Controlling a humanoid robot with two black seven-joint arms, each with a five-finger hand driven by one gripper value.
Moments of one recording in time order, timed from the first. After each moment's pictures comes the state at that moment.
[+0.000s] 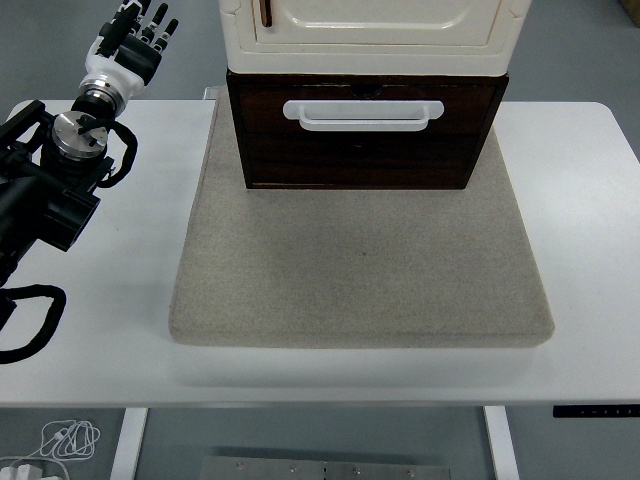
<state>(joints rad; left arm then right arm) -1.04 0.20 -0.89 -0.39 -0.31 -0.19 -0.15 -0.08 0.00 0.13 0.14 -0.15 0.22 0.03</state>
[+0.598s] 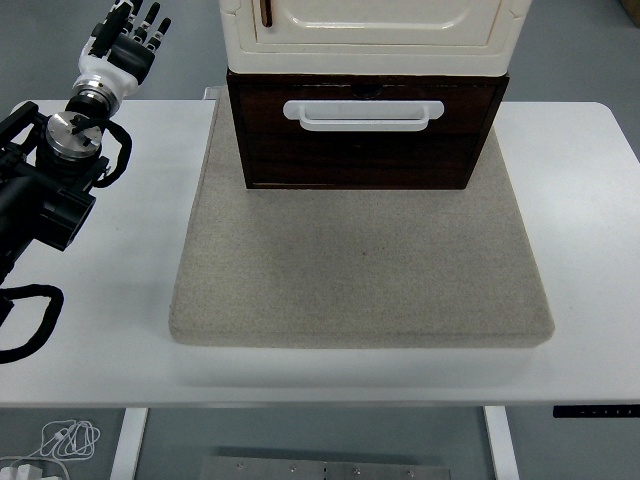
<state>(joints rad) -1.03 0.21 -0.91 -0.37 -0.32 -0.21 -0.15 -0.08 0.00 0.13 0.14 -0.15 0.22 0.03</state>
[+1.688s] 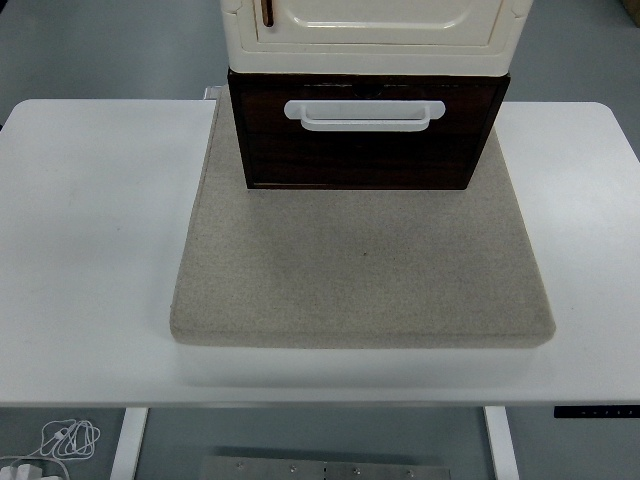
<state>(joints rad) -1.40 0.45 -0.79 -0.39 -0.05 -0.25 -0.13 -0.08 0.00 0.13 0.14 -0.15 0.22 0.03</state>
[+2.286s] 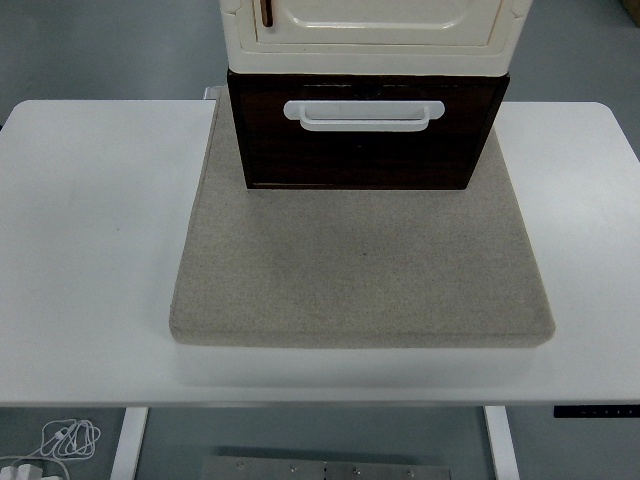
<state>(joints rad) -1.84 0.52 -0.44 -0.69 0.00 -0.24 -0.11 -0.08 0.00 0.13 0.14 -0.15 0.22 0.03</state>
